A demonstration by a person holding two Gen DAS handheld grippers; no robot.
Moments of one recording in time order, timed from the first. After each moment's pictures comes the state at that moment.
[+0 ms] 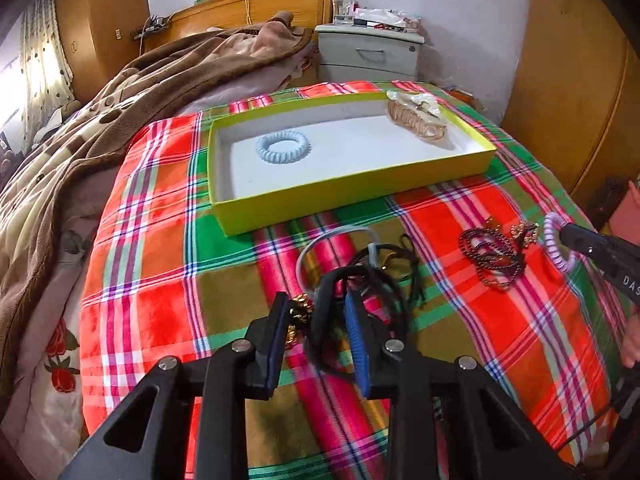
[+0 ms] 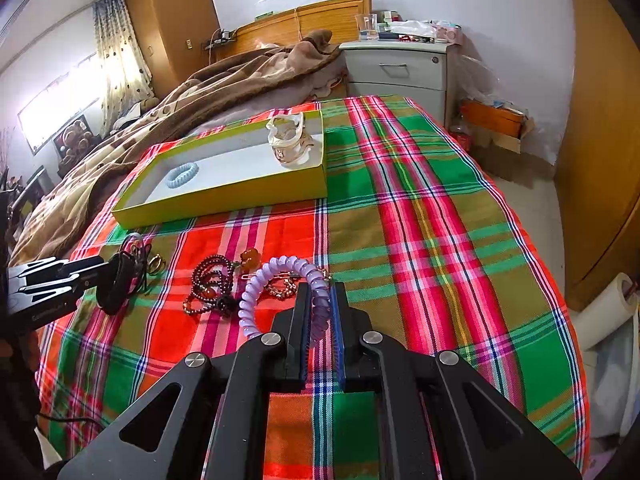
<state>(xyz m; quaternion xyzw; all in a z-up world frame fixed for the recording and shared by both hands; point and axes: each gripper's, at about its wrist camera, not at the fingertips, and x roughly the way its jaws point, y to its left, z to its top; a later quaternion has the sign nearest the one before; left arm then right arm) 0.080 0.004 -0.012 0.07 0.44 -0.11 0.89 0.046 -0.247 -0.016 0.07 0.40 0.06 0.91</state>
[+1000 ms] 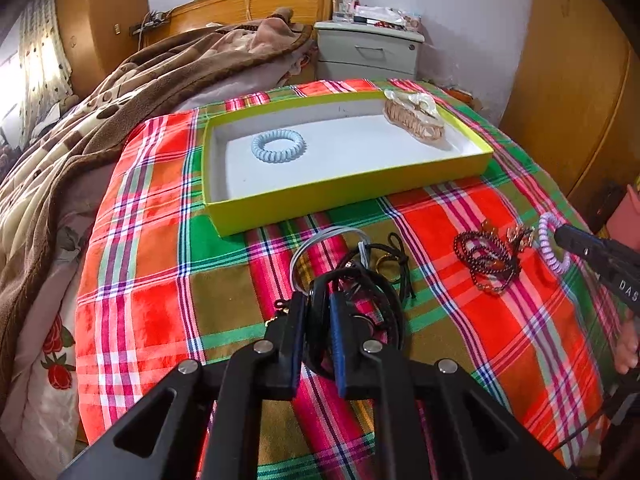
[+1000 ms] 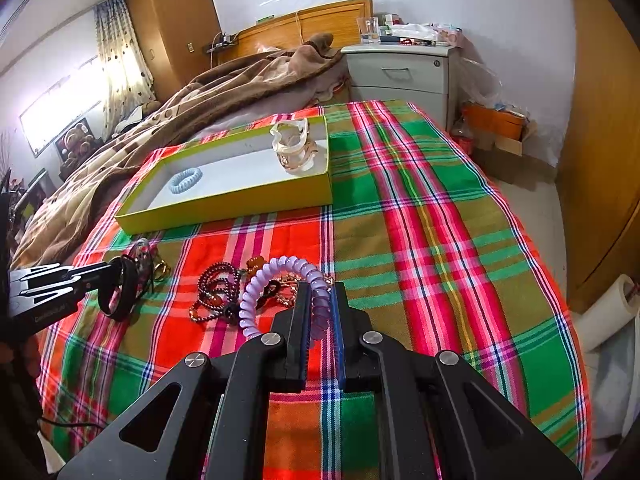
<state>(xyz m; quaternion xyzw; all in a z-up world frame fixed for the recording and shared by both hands) 0.081 0.004 -0.008 0.06 0.45 -0.12 0.89 0.047 -0.242 -0.011 0.07 0.39 0.07 0.91</state>
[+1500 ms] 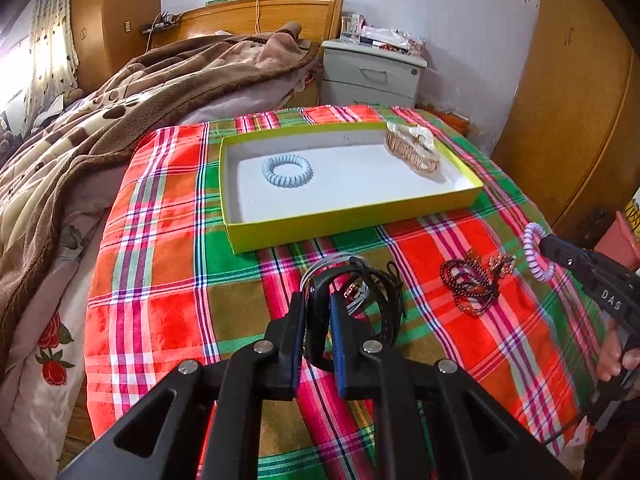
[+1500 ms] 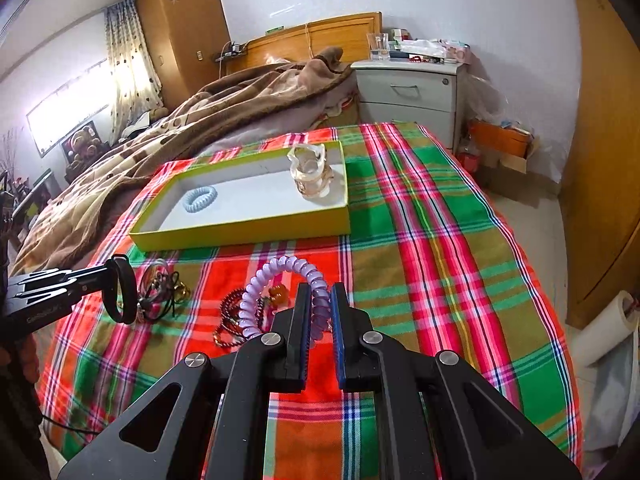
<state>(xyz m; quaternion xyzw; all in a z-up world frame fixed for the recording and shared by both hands) 0.076 0.020 0.015 0.02 0.43 -0.13 0.89 0.052 -0.231 0.010 0.06 0.37 0.08 0.92</state>
